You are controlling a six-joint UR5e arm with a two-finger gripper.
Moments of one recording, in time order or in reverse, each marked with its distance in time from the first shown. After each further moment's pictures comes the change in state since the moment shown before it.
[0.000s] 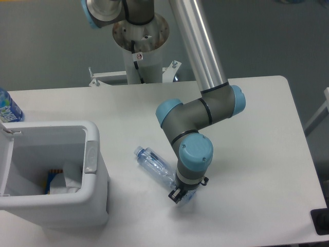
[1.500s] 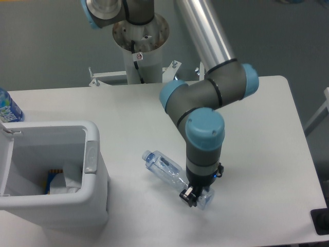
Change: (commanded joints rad) arm 0.037 0.136 0.178 -0.002 -0.005 0.023
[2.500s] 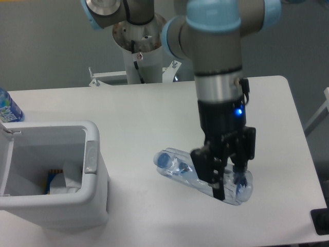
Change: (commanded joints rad) arm -0.011 0.160 0.124 0.311 -0.224 0.072
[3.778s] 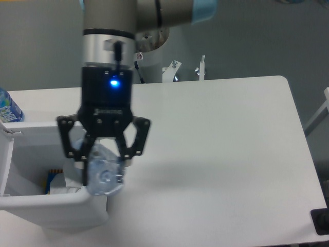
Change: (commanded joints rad) arm -0.278 0.068 -0.109 0.031 -0.003 0.064
